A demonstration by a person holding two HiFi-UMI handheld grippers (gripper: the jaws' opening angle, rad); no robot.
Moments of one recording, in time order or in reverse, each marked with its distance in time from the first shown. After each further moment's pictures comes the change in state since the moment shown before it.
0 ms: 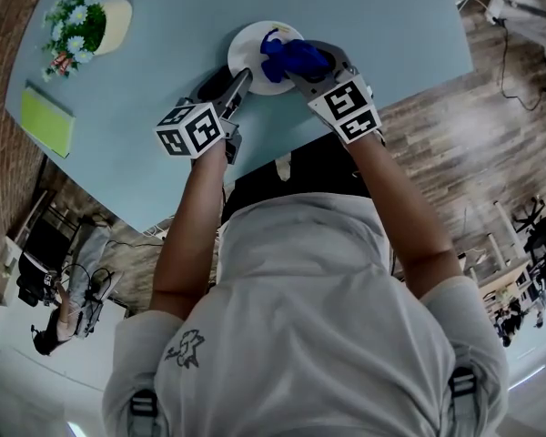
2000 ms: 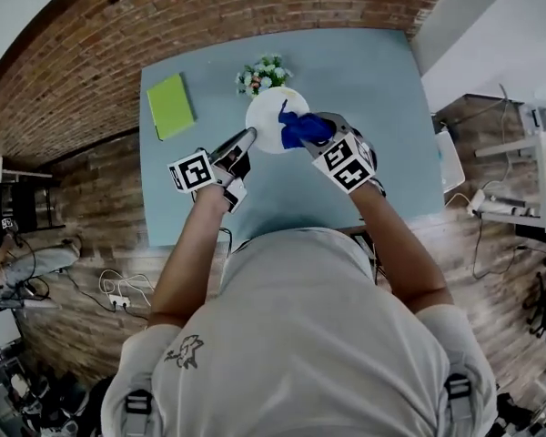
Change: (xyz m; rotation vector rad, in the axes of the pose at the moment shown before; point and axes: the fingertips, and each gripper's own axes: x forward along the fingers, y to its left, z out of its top) left arm -0.333 -0.043 0.110 -0.172 -0.658 -0.323; right arm -0.037 0.207 0.246 -0.692 -0.044 0.117
